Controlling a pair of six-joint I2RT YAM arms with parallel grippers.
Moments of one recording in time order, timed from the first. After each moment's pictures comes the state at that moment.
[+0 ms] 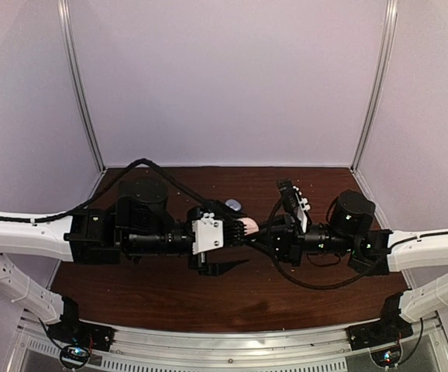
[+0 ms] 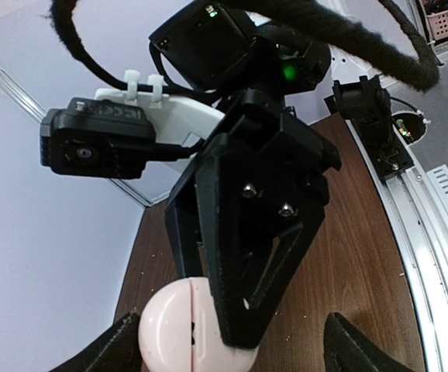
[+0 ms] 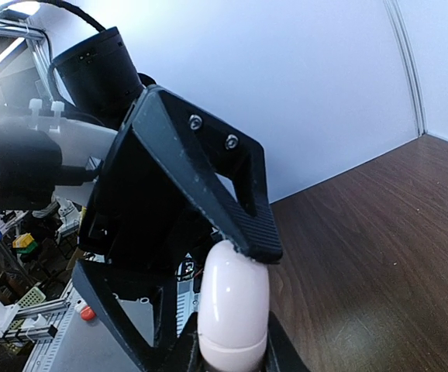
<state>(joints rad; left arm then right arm) -1.30 1.30 1.04 0.00 0.02 0.65 1.00 1.17 0.62 0.59 -0.48 0.40</state>
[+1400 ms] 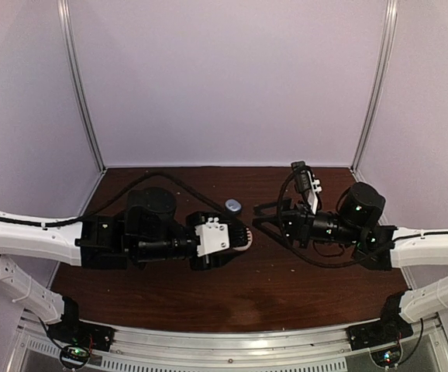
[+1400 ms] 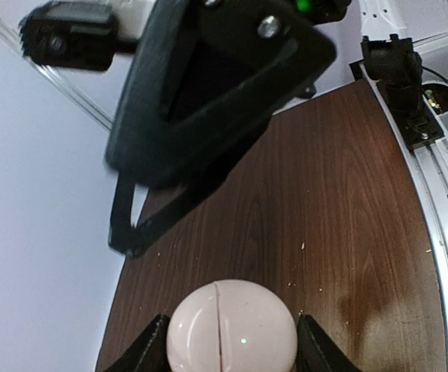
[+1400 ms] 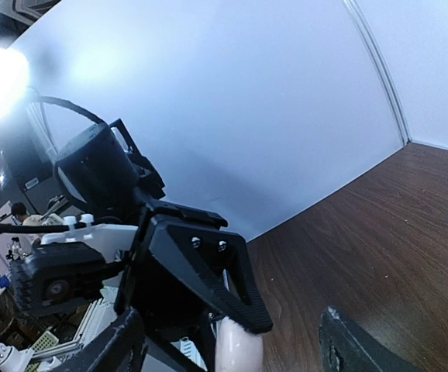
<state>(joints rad) -1.30 1.33 0.99 0.04 -0.11 0.65 0.93 1.15 0.62 0.66 -0.48 0.57</state>
